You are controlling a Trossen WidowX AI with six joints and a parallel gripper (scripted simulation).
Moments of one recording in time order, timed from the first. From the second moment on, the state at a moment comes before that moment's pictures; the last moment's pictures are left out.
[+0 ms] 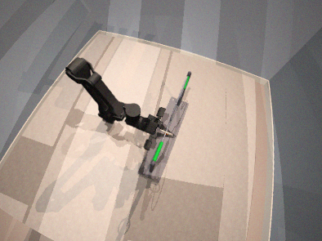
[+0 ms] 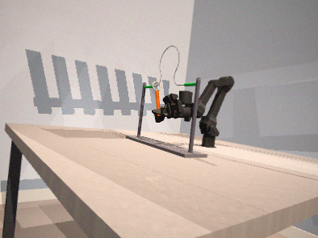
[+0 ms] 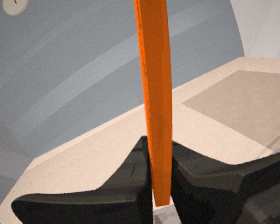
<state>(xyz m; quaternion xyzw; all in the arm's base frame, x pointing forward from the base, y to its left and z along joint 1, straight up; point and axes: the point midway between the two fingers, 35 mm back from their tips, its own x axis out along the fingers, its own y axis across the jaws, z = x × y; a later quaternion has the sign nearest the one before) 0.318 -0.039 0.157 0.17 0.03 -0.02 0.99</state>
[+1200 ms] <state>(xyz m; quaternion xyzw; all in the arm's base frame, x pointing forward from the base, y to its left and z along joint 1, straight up) 0.275 0.046 0.242 0.52 0.18 0.10 0.83</state>
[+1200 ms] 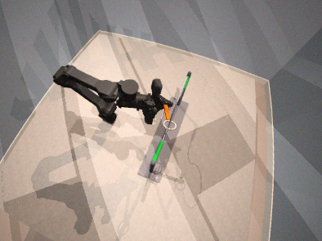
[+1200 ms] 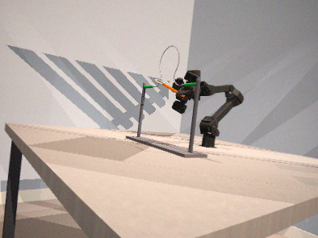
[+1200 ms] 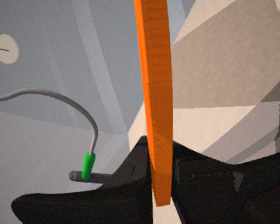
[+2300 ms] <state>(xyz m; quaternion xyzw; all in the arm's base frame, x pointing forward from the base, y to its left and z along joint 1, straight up) 0.261 0.050 0.355 0.77 0.15 0.21 0.58</state>
